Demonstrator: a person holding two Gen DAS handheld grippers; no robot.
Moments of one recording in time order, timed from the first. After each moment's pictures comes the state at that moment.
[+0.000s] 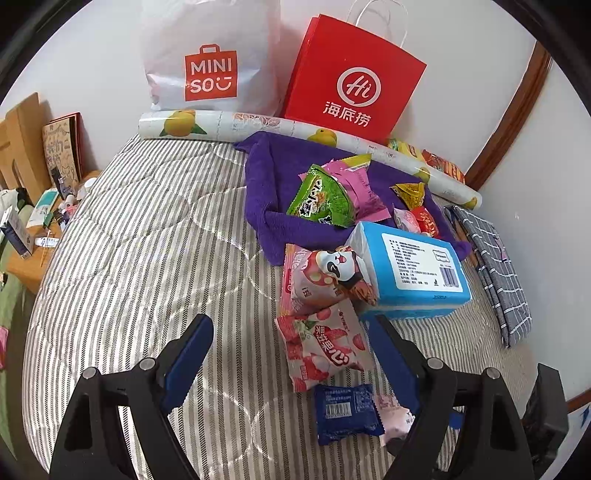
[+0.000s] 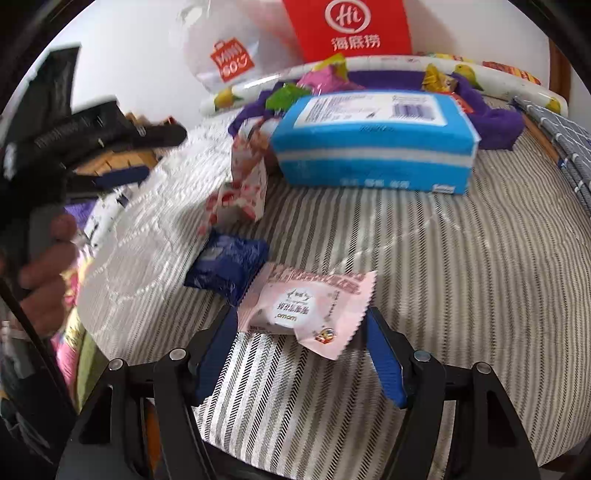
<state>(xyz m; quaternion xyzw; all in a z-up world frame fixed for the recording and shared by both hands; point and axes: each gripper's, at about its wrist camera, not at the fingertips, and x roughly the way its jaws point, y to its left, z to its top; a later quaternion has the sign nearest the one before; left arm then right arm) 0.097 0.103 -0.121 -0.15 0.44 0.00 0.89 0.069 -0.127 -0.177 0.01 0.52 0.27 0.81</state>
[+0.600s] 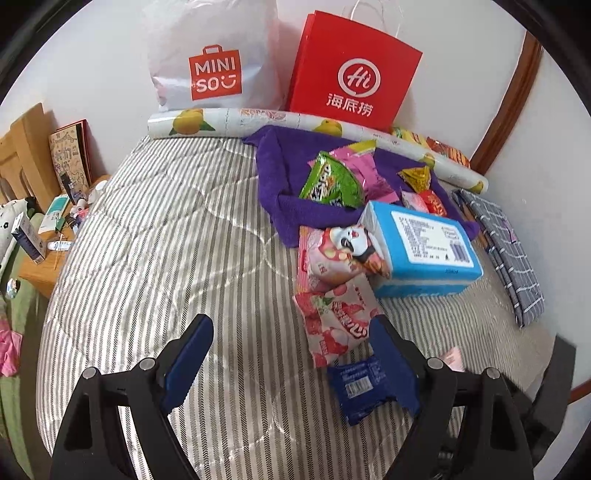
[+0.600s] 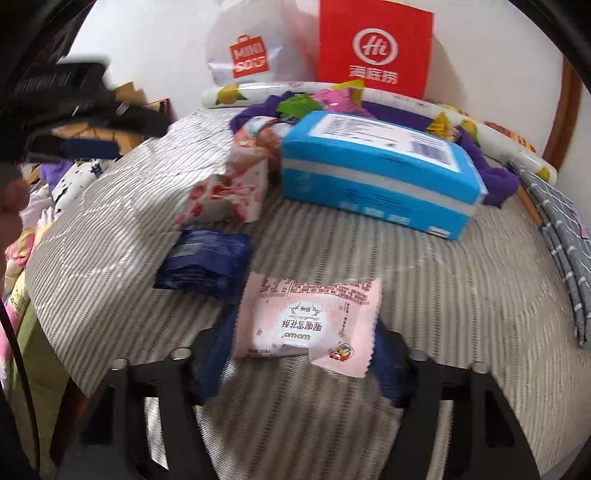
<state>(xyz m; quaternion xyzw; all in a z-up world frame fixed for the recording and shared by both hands) 0.081 0.100 -0.130 -0.12 0.45 0.01 0.88 0.061 -0.114 -0.181 -0.10 0.46 0.24 0.85</state>
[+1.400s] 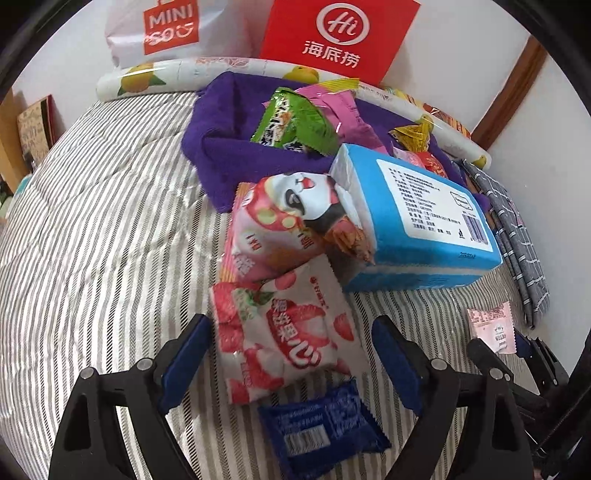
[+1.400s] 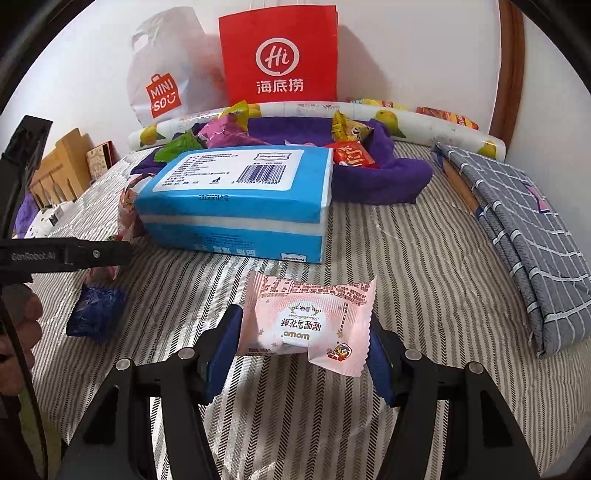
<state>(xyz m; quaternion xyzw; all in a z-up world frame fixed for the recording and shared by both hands) 0.133 0.044 -0.185 -0.14 0.49 -0.01 0.86 0.121 -0.192 -0.176 -0.05 0.44 0.17 0.88</state>
